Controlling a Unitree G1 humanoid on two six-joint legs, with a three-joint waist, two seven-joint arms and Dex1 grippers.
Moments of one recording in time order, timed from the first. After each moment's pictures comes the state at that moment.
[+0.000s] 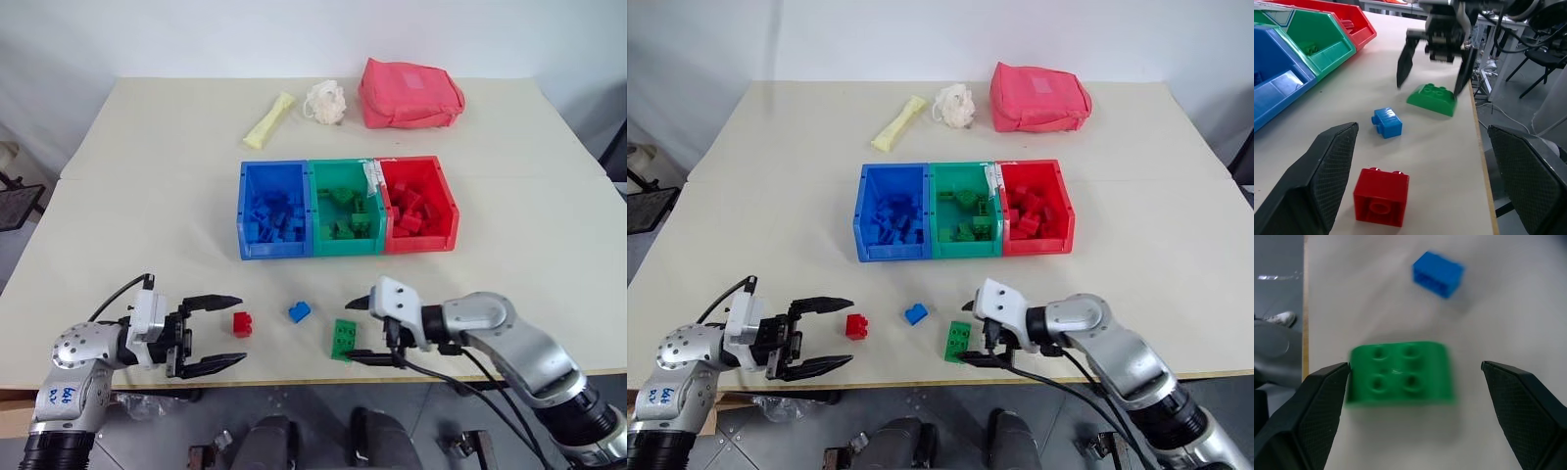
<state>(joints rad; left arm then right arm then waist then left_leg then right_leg) 0.01 0.65 0.20 -0.07 -0.58 0.01 -1.34 -0.31 -0.70 0.36 -0.42 0.25 0.60 0.95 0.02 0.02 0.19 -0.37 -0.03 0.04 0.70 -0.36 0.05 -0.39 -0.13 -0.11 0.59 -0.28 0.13</state>
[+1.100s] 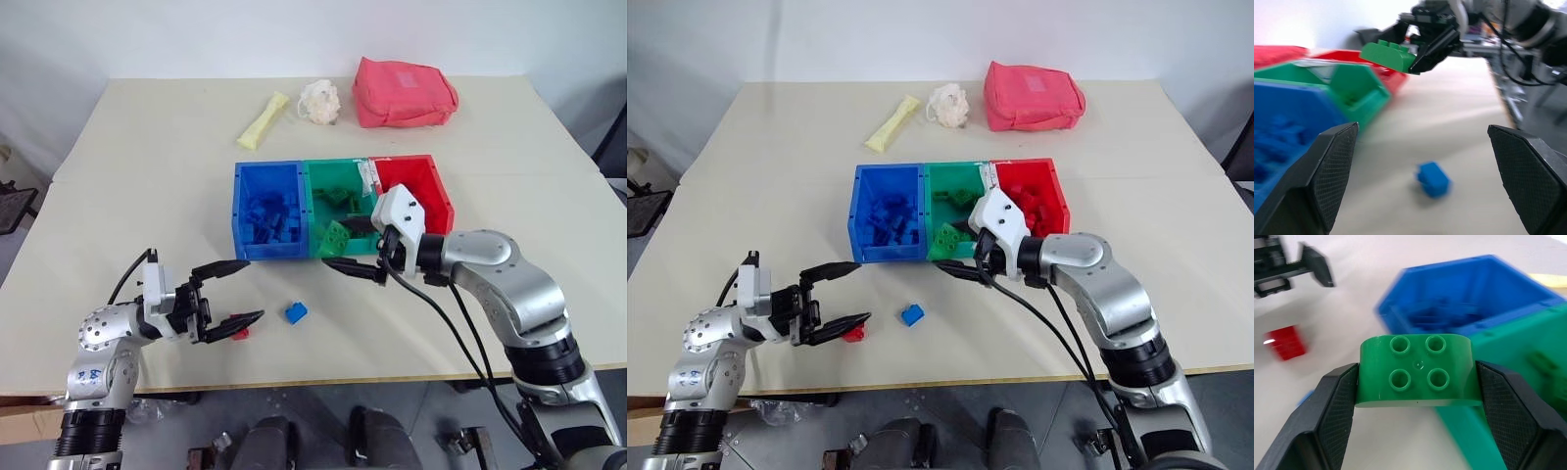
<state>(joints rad) -0.15 0.51 0.19 -0.01 -0.56 -0.03 -1.19 -0.62 -0.52 0.16 -0.25 0.35 0.67 0.83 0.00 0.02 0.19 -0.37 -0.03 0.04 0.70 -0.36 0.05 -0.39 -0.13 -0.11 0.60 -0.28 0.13</state>
